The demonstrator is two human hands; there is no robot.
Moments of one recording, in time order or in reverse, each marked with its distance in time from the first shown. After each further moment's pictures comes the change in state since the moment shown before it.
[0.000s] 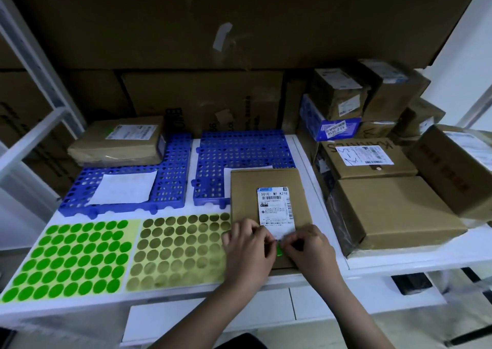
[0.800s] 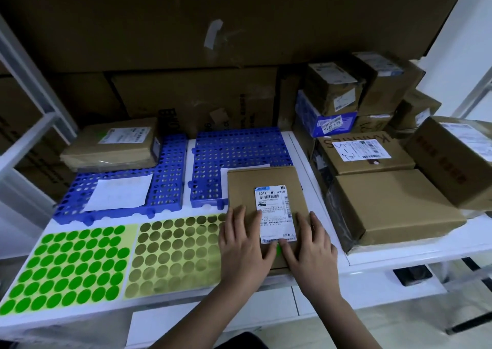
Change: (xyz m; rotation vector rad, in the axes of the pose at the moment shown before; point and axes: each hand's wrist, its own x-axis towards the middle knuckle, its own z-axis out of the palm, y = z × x) left_hand 0.002 -0.014 0.017 0.088 -0.079 -0.005; right_hand -0.007 0.017 0.027 -0.269 0.265 -0.054
